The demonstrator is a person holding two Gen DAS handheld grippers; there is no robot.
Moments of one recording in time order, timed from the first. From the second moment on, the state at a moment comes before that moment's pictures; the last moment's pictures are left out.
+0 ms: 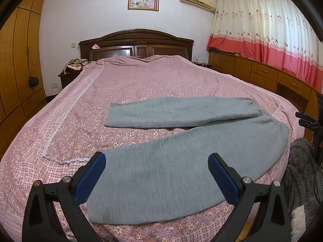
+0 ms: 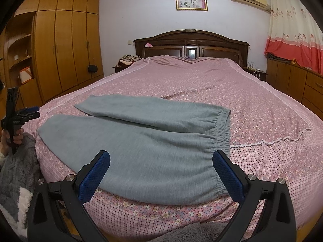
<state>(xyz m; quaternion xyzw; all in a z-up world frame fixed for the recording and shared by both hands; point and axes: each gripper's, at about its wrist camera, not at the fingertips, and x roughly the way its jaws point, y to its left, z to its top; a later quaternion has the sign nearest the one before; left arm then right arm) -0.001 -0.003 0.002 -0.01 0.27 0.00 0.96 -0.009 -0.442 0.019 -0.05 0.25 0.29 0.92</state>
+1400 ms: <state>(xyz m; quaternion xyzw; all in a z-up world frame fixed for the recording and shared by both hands) 0.001 -0.002 0.001 -0.01 0.27 0.00 0.96 -0.004 -0.443 0.018 -0.04 0.26 0.29 0.92</state>
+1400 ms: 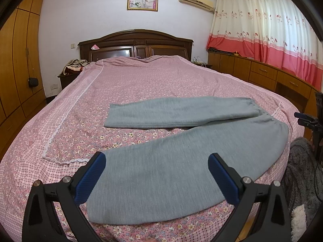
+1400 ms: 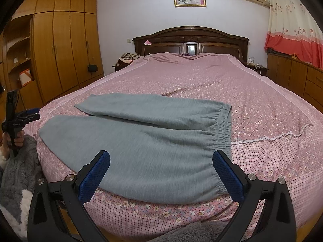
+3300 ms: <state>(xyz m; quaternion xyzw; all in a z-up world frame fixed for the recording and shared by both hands) 0.369 -0.031 -0.055 0.20 0.50 -0.35 0.77 0.348 -0.224 -0.021 -0.39 0.54 0.49 0.57</state>
